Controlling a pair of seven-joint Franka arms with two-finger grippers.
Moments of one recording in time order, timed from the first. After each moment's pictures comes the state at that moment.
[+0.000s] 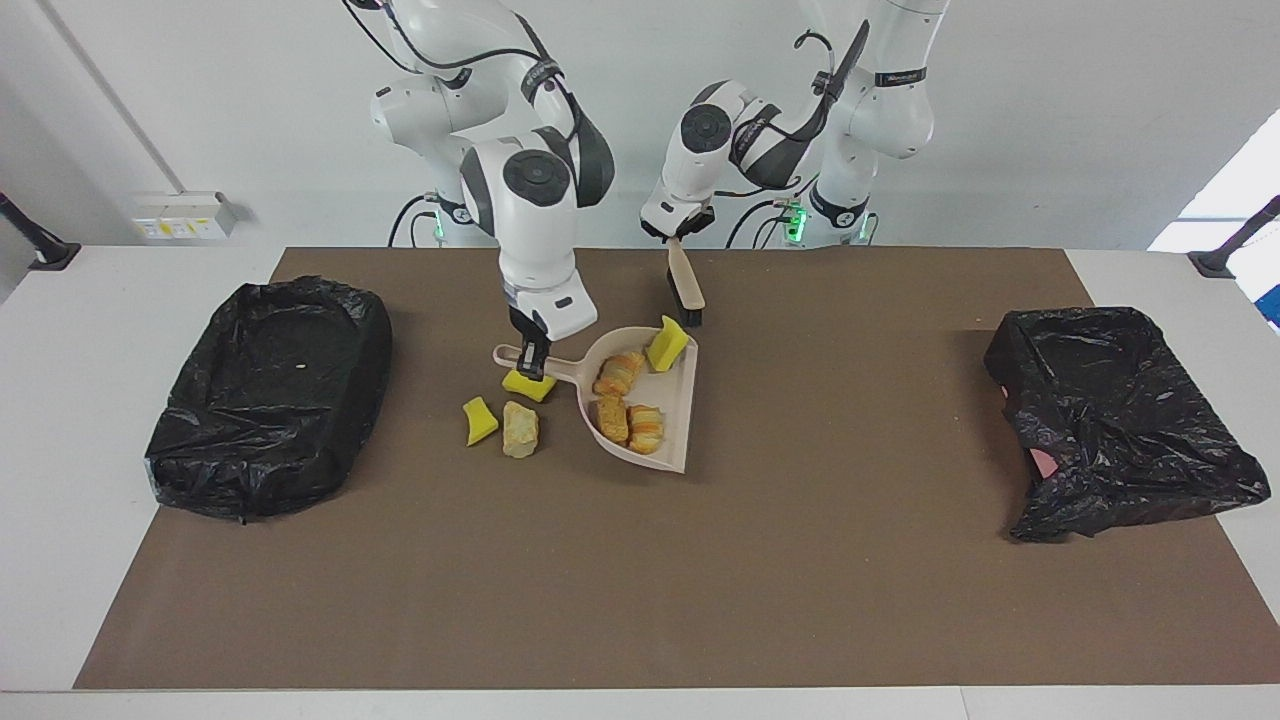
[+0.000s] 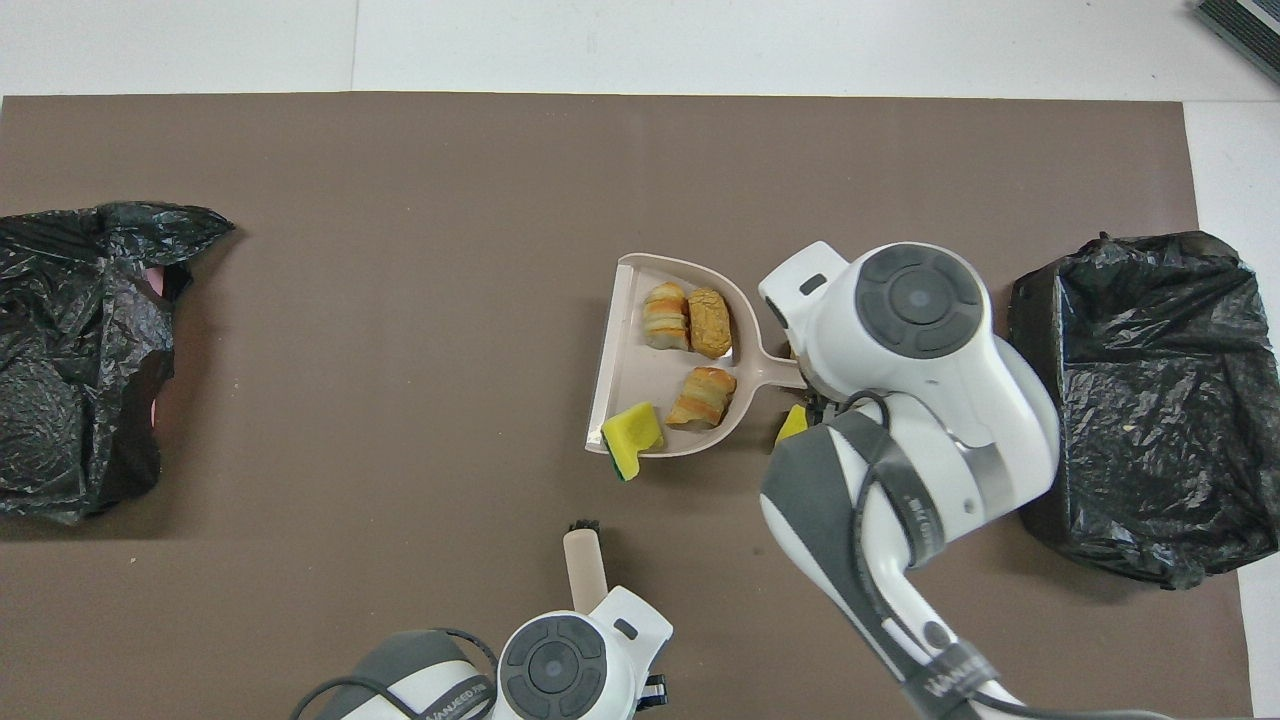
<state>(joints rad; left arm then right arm) -0.96 -0.14 -0.03 -2.44 -0.41 2.11 -0.80 0.41 0.10 -0.05 -1.88 -0.08 1.95 -0.95</state>
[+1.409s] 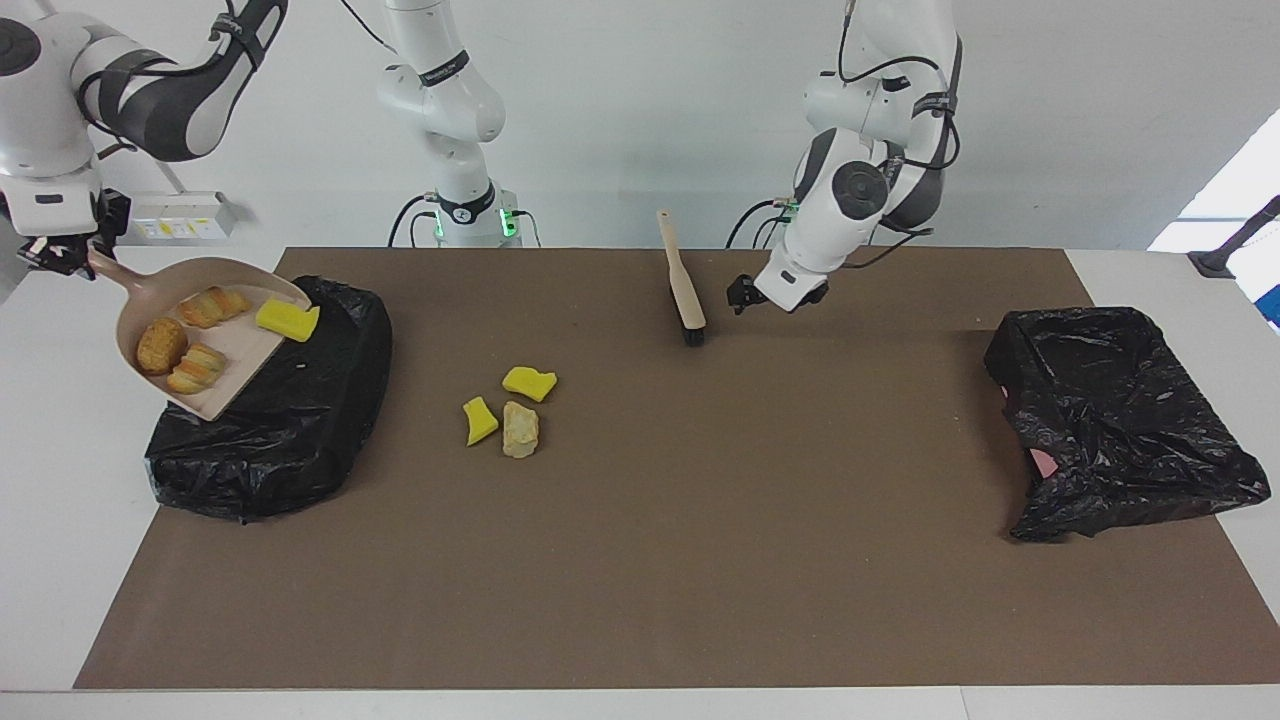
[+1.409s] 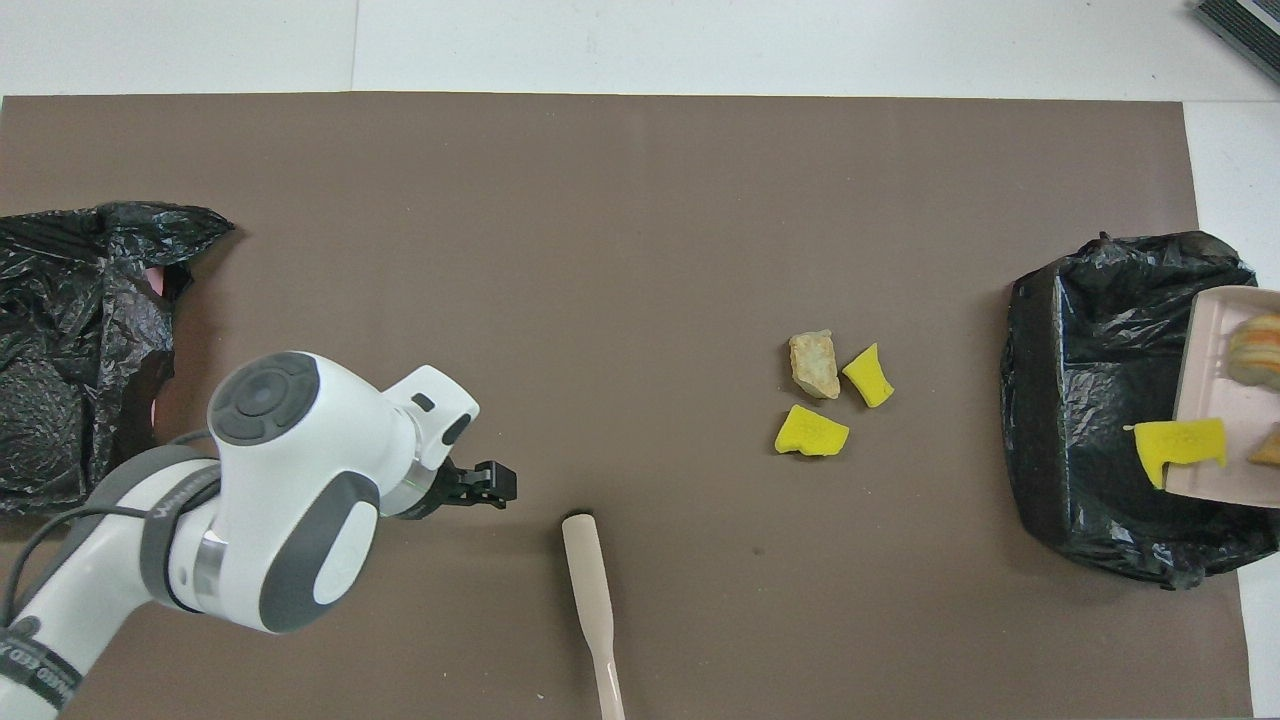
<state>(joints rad) -0.43 -0.06 0.00 -2.24 -0.25 2.00 -0.34 -0.41 -0.02 -0.08 -1.85 -0.50 1.96 -1.66</state>
